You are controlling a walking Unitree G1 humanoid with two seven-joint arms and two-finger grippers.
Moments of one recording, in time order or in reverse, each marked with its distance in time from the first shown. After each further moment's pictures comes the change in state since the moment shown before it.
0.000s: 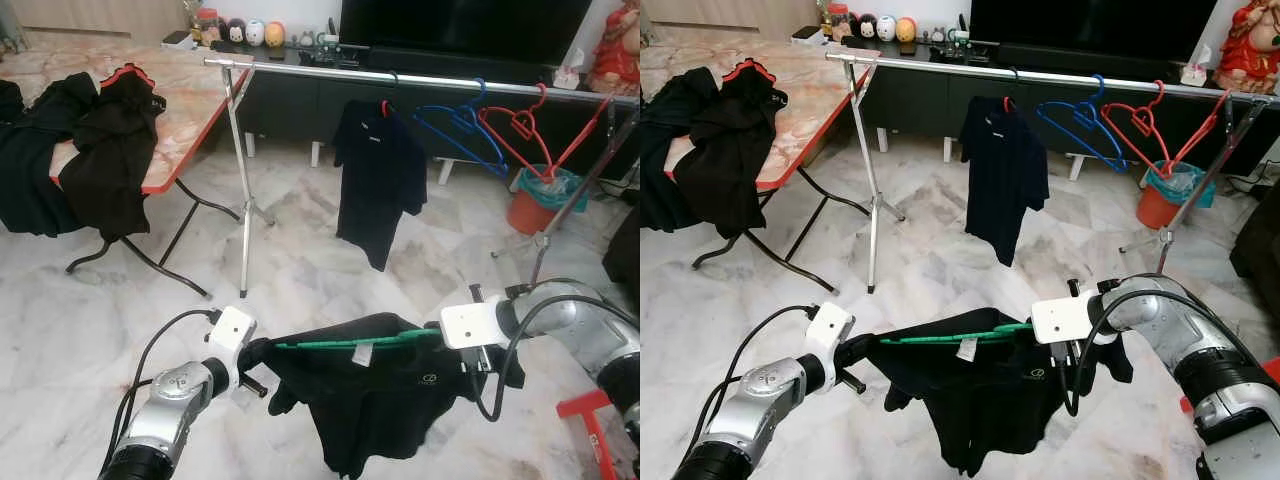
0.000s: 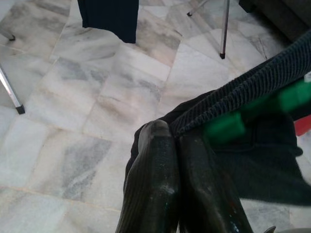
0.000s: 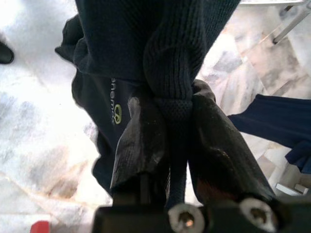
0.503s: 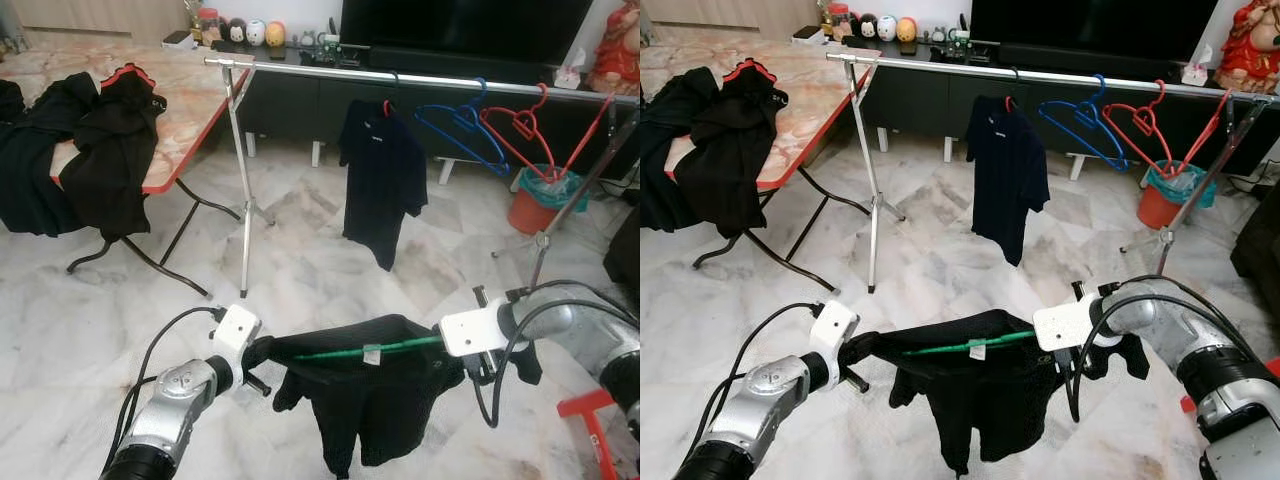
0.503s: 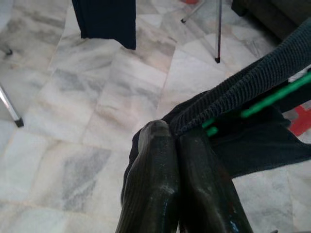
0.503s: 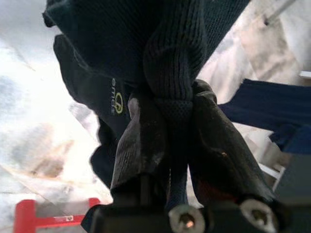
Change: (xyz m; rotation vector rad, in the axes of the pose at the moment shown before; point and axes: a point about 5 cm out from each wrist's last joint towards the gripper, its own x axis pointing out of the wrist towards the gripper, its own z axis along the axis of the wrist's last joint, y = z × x) left arm 0.002 -0.005 0.011 0.034 -0.032 -0.024; right arm 0.002 0.000 -0.009 -0.059 0.111 -0.053
